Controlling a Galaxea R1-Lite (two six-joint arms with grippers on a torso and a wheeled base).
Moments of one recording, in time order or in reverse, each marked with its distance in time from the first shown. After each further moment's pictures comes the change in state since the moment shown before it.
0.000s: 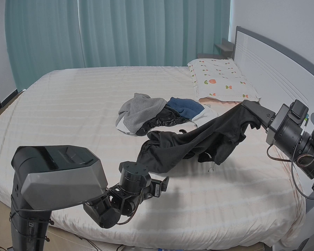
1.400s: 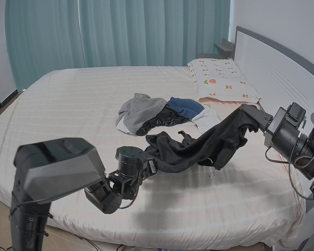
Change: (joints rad) left arm 0.074 0.040 -0.164 0.007 0.112 -0.238; right arm -0.006 0.018 0.010 -0.001 0.009 0.004
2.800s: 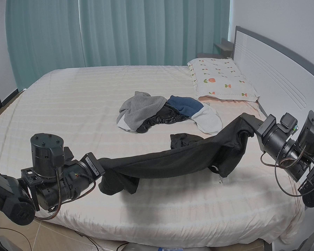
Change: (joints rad) left arm 0.075 -0.791 0.503 0.375 -0.266 -0.491; right arm -0.056 0.139 0.036 -0.101 -0.143 0.035
